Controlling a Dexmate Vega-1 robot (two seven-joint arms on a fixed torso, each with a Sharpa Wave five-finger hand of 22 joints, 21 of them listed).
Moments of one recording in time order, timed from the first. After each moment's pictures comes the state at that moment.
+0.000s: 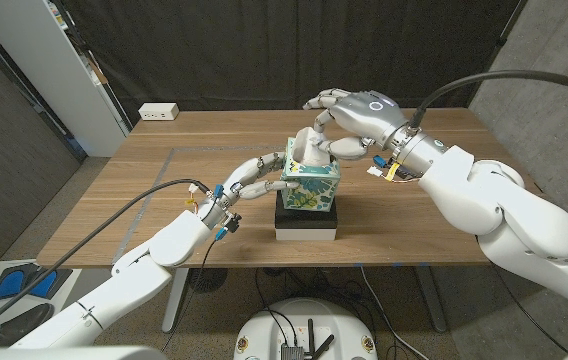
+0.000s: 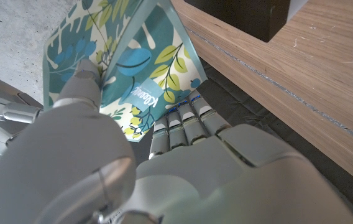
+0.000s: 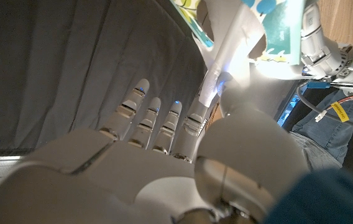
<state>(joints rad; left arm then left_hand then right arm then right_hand) 1.22 0.78 0.36 -1.93 -0.12 -0.42 0.07 0.81 0.05 0.35 -0.17 0.24 0.38 0.08 0.21 0.20 0.30 -0.01 0.29 0.30 0.33 -0.04 0.24 0.20 0.32 -0.03 0.31 0.20 -1.22 -0.92 -0.22 -2.59 -0.88 -0.14 0.13 0.90 0.03 0.46 -0.17 0.23 0.99 -0.13 0.61 0.33 0.41 -0.18 0.25 0.24 0.20 -0.04 0.34 0.43 0.46 0.00 0.22 0.17</state>
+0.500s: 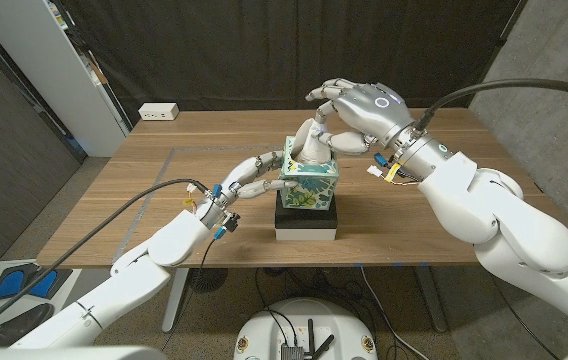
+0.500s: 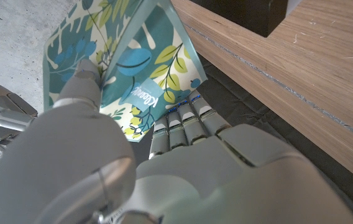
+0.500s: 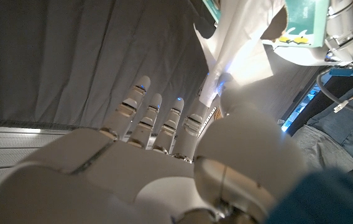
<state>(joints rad) 1.23 0.78 0.35 -1.92 -0.12 -0.44 0.07 0.81 0.05 0.35 -0.17 0.24 0.38 0.08 0.21 0.20 0.30 -0.01 0.29 0.30 0.33 -0.04 0.24 0.20 0.32 -0.03 0.31 0.20 -1.27 -0.86 -0.22 -2.59 -0.98 -0.14 0.03 0.90 0.03 0.45 -0.16 0.20 0.98 -0.14 0.63 0.34 0.43 -0.17 0.26 0.25 0.23 -0.04 0.37 0.45 0.49 0.00 0.23 0.17</state>
